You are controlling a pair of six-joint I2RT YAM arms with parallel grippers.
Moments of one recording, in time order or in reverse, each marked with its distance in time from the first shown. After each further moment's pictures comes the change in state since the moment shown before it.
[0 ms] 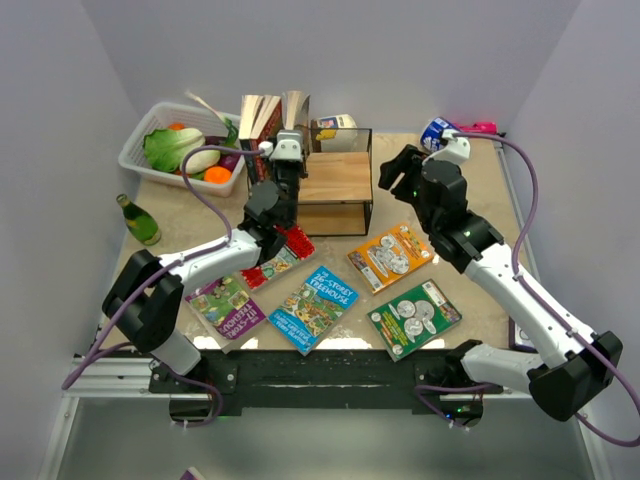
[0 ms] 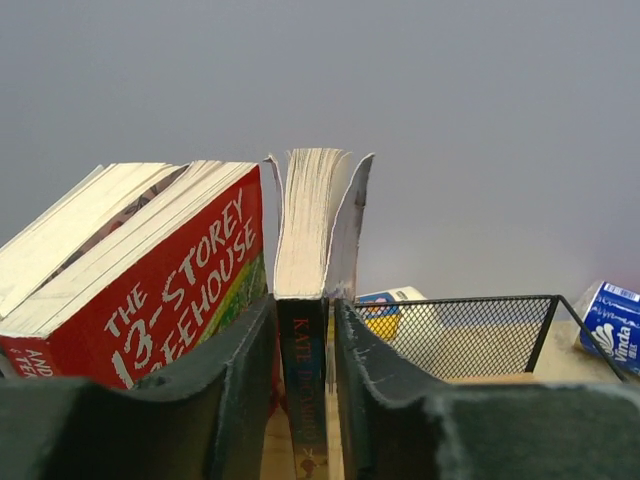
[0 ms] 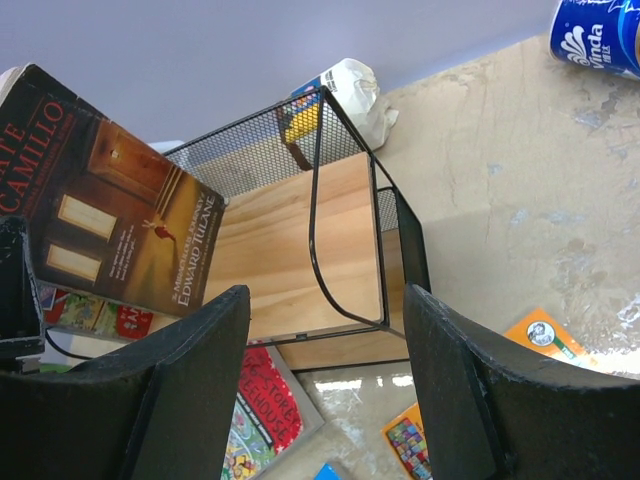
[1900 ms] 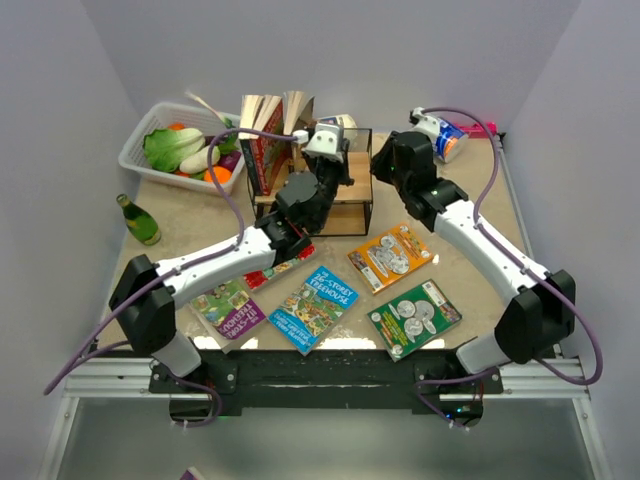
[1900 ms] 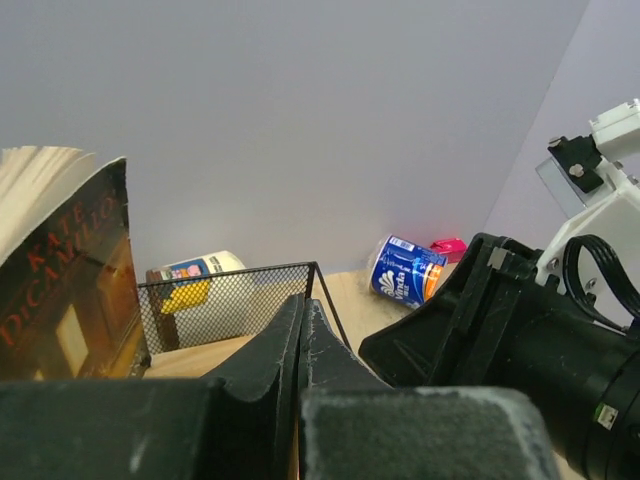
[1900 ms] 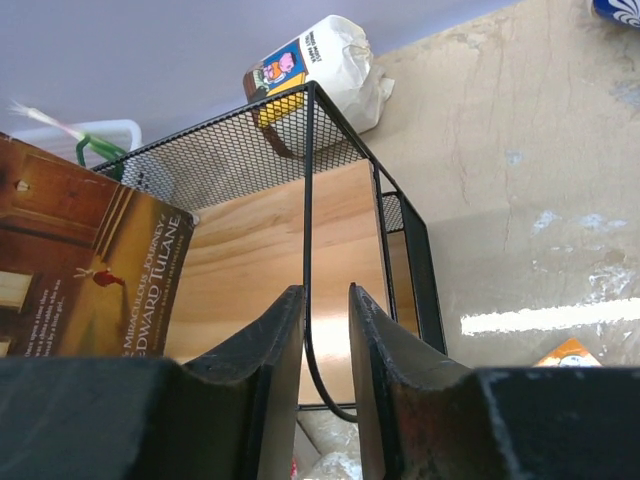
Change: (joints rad) left arm -0.192 -0.002 0.248 -0.412 0.058 -0.267; right arm -0.063 0.322 0.185 0.000 -0.085 0.012
